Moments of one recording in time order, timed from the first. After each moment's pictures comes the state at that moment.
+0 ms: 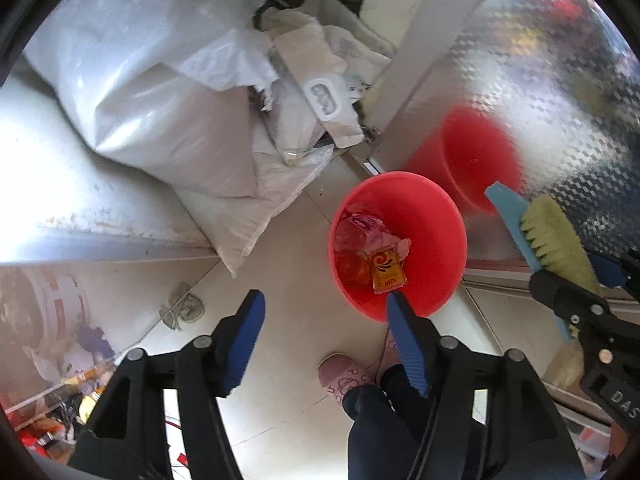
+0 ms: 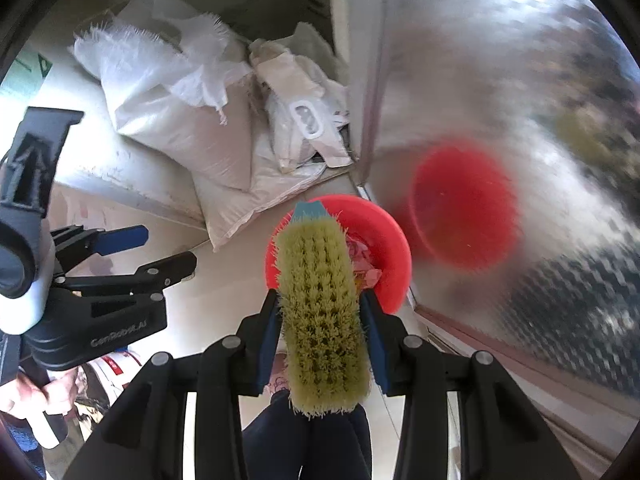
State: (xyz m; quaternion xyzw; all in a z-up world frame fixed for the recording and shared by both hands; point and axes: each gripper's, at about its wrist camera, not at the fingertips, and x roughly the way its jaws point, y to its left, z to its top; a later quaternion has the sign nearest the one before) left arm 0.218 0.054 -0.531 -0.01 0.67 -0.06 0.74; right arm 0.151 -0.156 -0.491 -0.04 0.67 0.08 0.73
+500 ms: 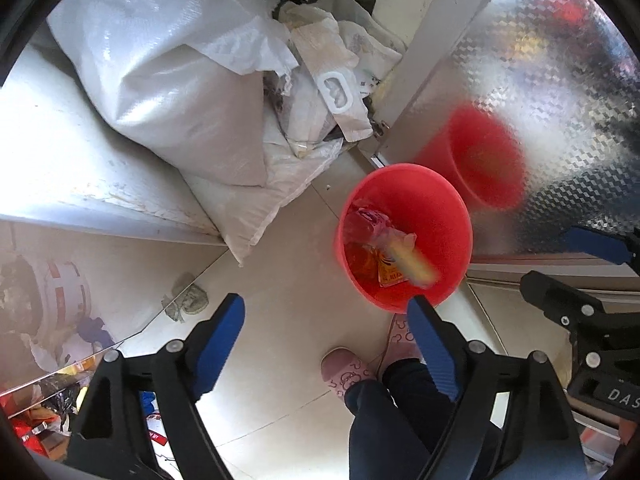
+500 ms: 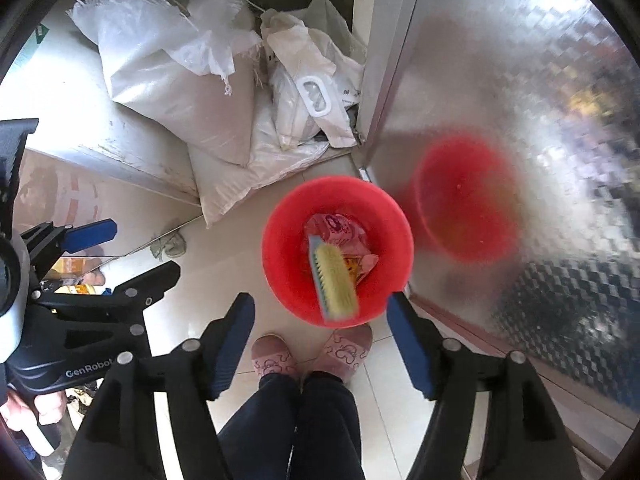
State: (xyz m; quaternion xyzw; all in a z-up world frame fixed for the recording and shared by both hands) left arm 0.201 0.063 -0.524 -0.01 0.66 -0.05 0.75; right arm 0.150 -0.141 -0.496 -0.07 0.70 0.07 0.71
